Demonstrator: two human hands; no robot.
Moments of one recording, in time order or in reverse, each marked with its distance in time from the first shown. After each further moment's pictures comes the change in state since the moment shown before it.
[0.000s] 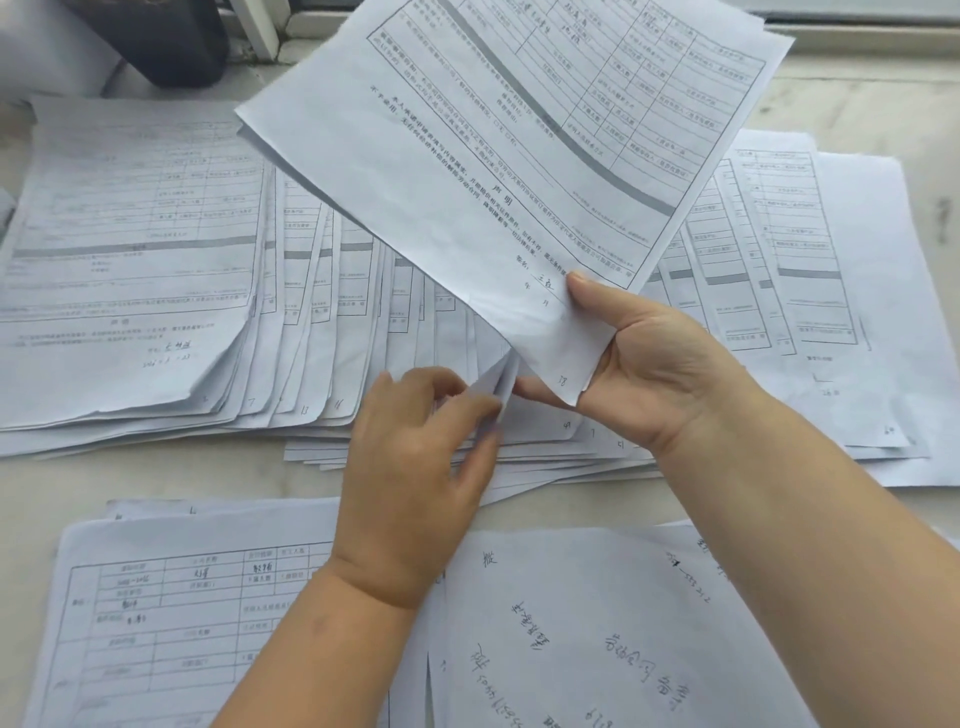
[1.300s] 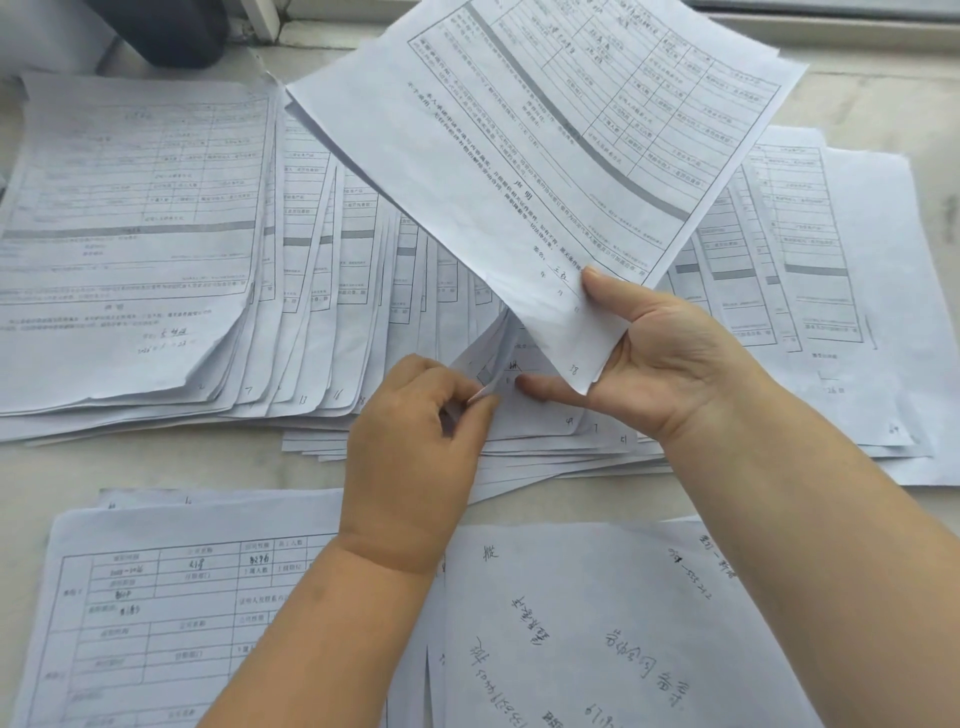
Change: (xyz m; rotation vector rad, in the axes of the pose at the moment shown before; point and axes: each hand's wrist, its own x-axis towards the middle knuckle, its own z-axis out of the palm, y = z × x) left_hand 0.011 0.009 0.004 -0.159 0.053 -0.281; right_hand 0.002 -0.002 -0.002 -0.016 0.105 0.011
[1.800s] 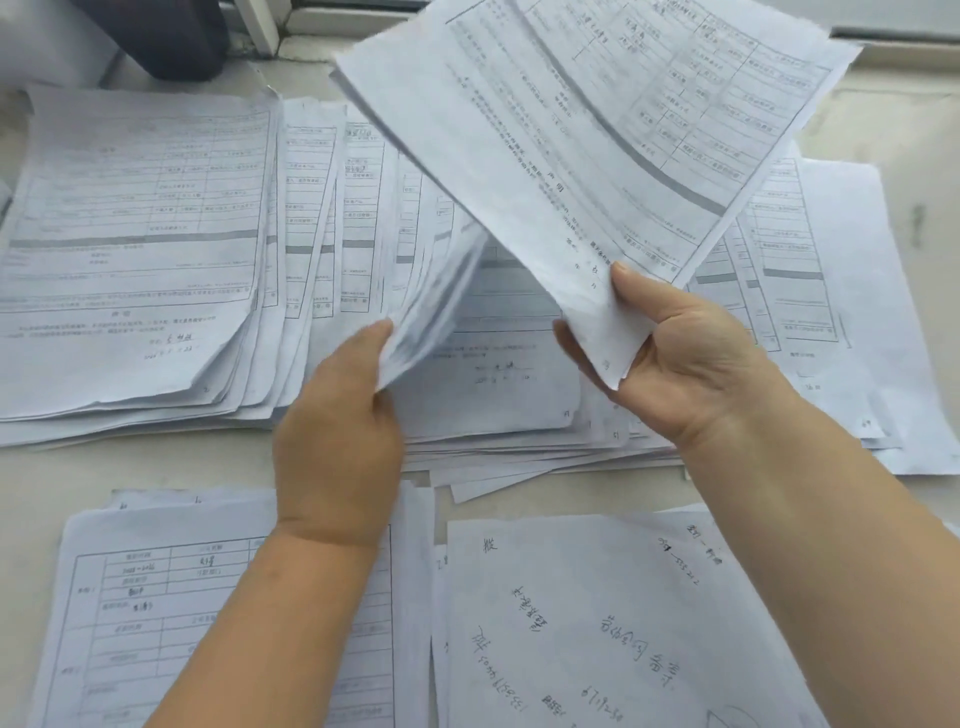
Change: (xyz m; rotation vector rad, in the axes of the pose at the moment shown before) left_hand 0.007 -0.028 -0.028 0.266 0.118 0.030; right_hand -0.020 -0.008 0.000 0.054 0.109 -0.142
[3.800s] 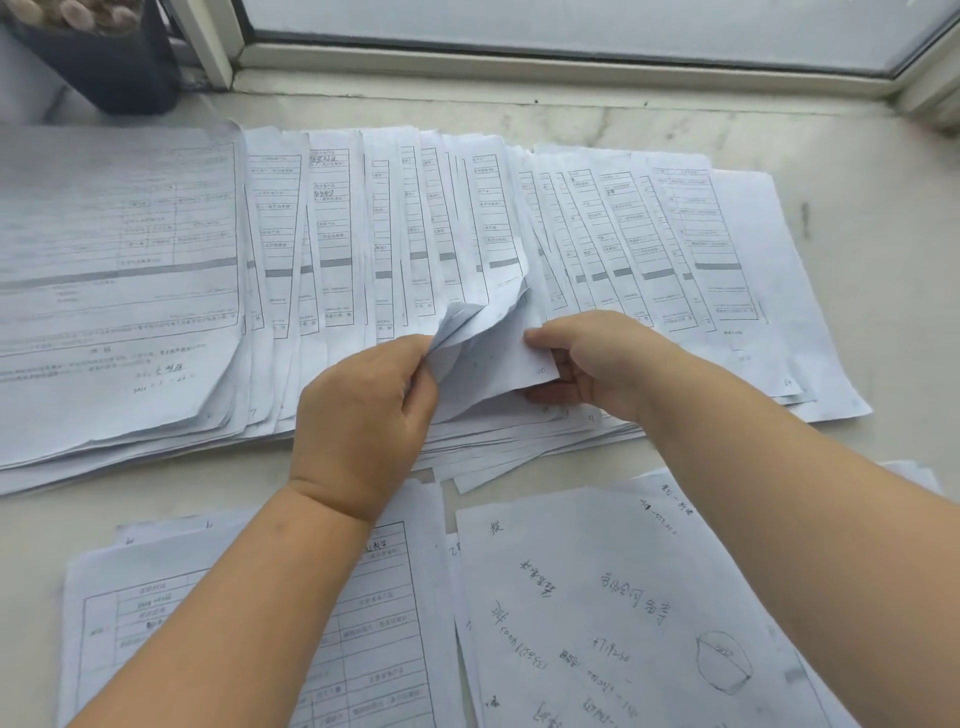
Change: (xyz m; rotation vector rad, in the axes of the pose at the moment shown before) left_hand 0.026 0.009 -0.013 -0.060 -0.135 0.322; right_hand 0.008 0.017 0.004 -0.802 0.055 0.079
